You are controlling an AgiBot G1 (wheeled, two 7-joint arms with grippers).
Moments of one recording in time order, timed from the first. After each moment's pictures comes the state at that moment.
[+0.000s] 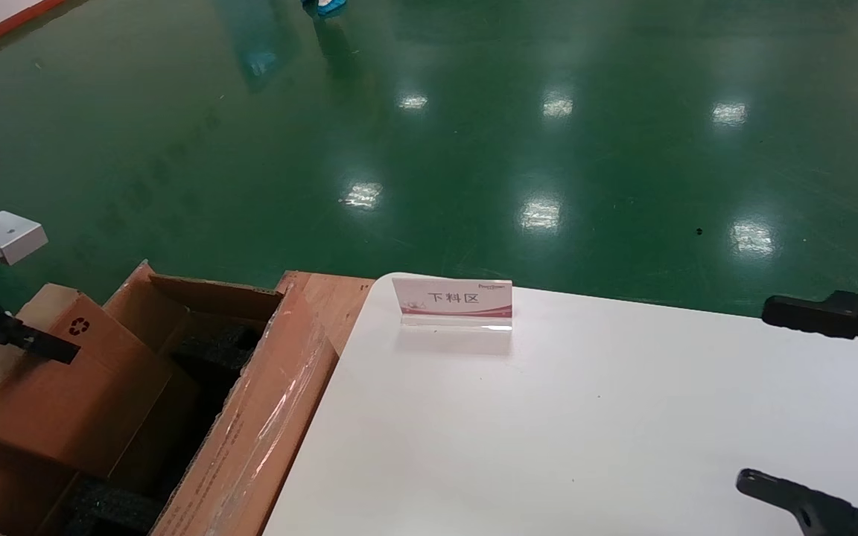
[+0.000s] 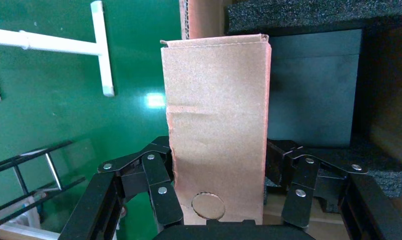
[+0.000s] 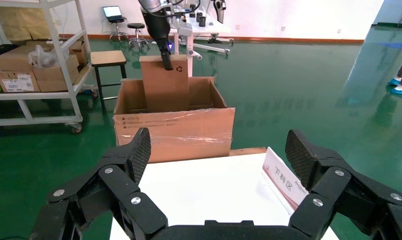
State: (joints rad) left arm -2.58 0.35 2.23 -1.07 1.58 1.26 -1.32; right arm 1.08 -0.61 -0.30 1.28 -0.72 -1.49 0.18
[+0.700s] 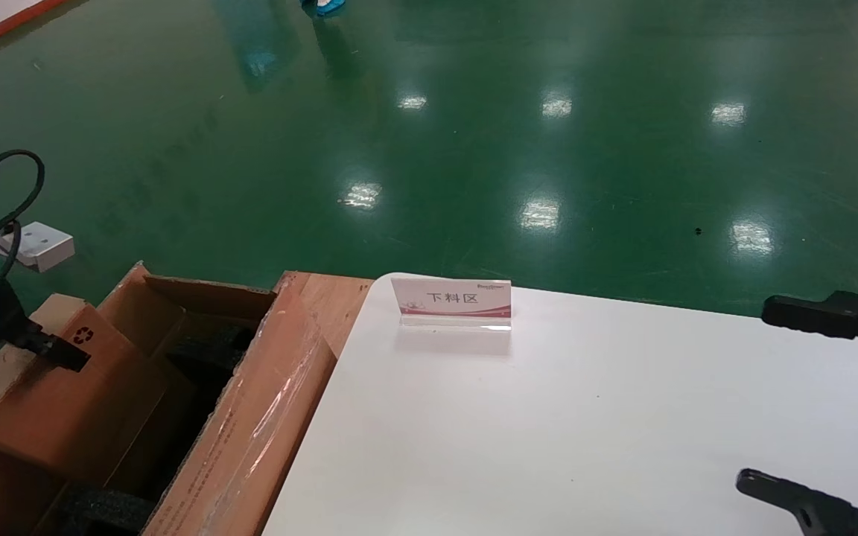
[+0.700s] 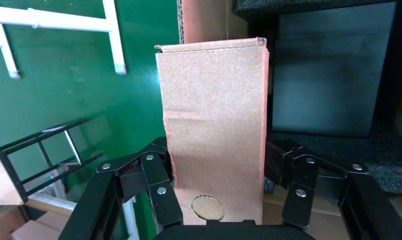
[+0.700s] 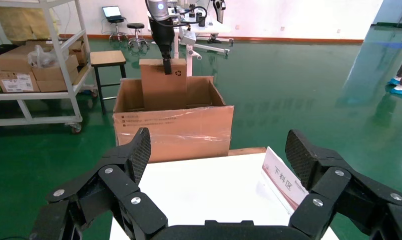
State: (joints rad) left arm -2.44 0.50 2.27 -0.97 1.58 1.24 -1.38; right arm 1.08 -0.61 -0.30 1.28 -0.72 -1.49 0.18
